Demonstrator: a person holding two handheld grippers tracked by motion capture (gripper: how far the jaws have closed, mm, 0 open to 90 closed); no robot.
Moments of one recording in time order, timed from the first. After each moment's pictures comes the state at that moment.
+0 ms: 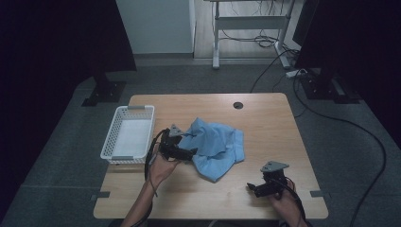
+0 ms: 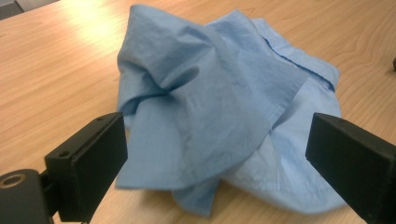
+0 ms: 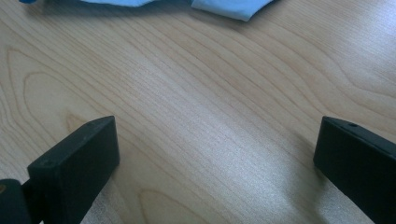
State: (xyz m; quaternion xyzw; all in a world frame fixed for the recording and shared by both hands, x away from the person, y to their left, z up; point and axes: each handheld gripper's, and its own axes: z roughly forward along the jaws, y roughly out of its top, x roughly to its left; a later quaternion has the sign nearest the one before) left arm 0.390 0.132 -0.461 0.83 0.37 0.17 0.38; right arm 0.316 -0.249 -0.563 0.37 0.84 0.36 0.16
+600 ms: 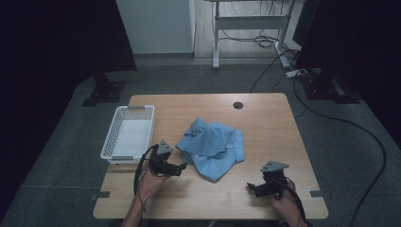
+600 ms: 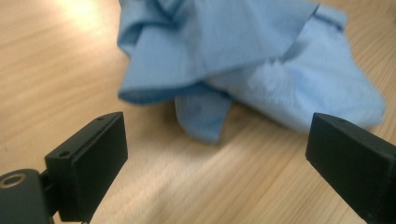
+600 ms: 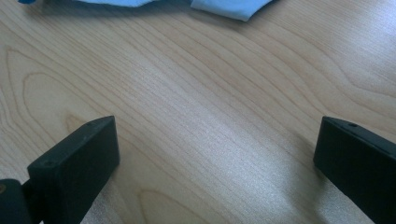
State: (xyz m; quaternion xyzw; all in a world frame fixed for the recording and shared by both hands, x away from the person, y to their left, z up) left arm 0.358 0.167 -0.508 0.83 0.36 0.17 0.38; right arm 0.316 -0.249 -0.563 0.37 0.84 0.36 0.16
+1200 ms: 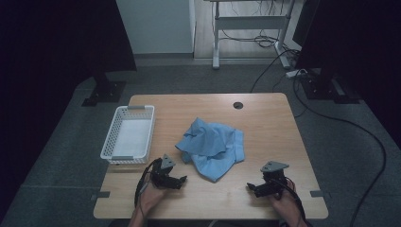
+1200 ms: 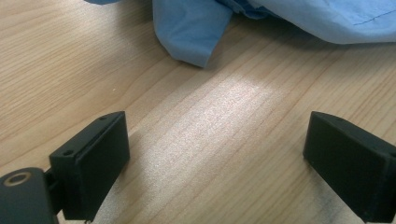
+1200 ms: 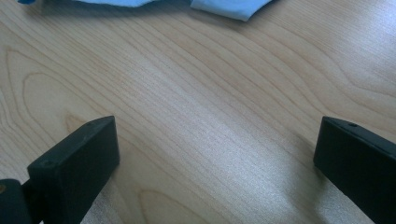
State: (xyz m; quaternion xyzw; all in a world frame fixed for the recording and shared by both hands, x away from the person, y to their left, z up) left arm 0.340 0.168 -0.556 0.85 0.36 0.17 0.35; right arm 0.316 -0.249 -0.563 0.38 0.84 0.36 0.16
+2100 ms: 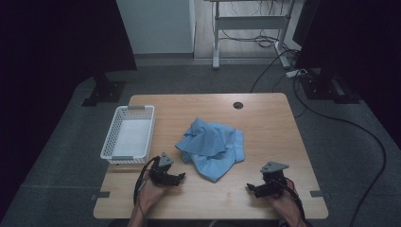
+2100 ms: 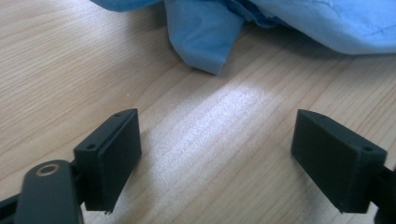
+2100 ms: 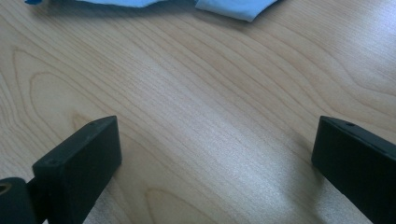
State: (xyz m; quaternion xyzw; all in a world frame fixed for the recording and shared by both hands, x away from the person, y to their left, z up) left arm 0.350 0.174 -0.552 0.85 0.37 0.16 0.35; right arm 0.314 -0.248 -0.563 0.37 0.84 0.36 0.16
